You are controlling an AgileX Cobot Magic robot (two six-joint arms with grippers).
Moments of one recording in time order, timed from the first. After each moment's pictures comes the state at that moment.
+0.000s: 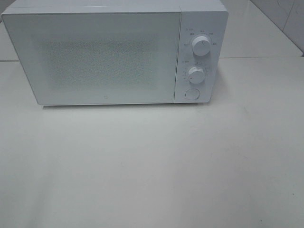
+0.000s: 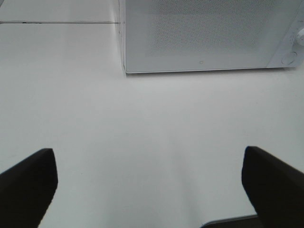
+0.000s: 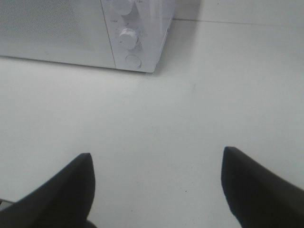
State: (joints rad) left arm -0.08 -0.01 -0.52 -0.13 1.08 0.05; right arm 0.25 0.19 -0.64 -0.03 1.00 0.04
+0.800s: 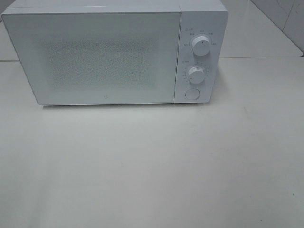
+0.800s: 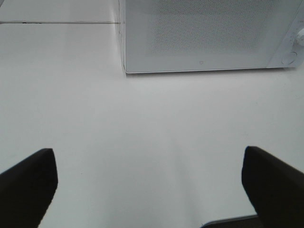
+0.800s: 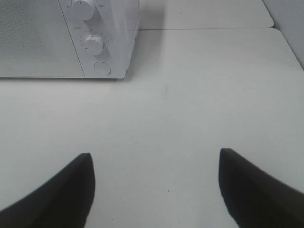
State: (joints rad) left arm -0.08 -0.01 -0.52 -0.13 1.08 0.05; right arm 0.12 0.00 -0.50 -0.03 0.97 0.04
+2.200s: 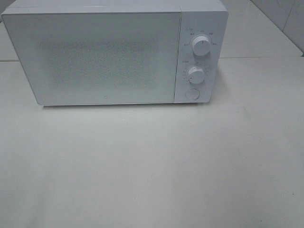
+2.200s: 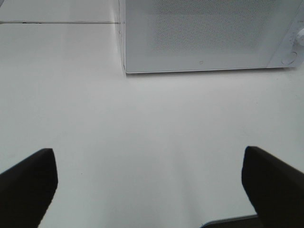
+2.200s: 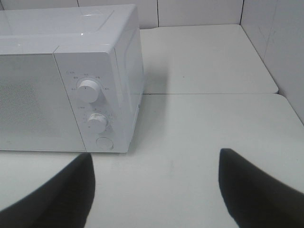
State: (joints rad) left arm -0.08 -0.01 -0.52 -0.13 1.08 0.05; right arm 0.12 0.37 -0.51 -0.03 0.47 0.04
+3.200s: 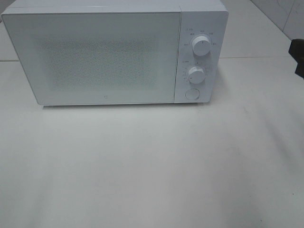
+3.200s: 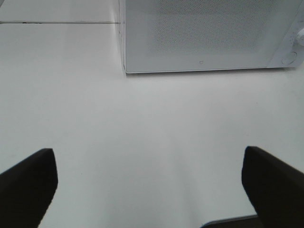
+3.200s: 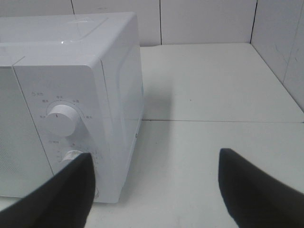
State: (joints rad) left arm -0.08 -0.01 -0.52 -0.13 1.08 0.05; right arm 0.12 0.95 -0.33 -0.05 -0.41 0.02
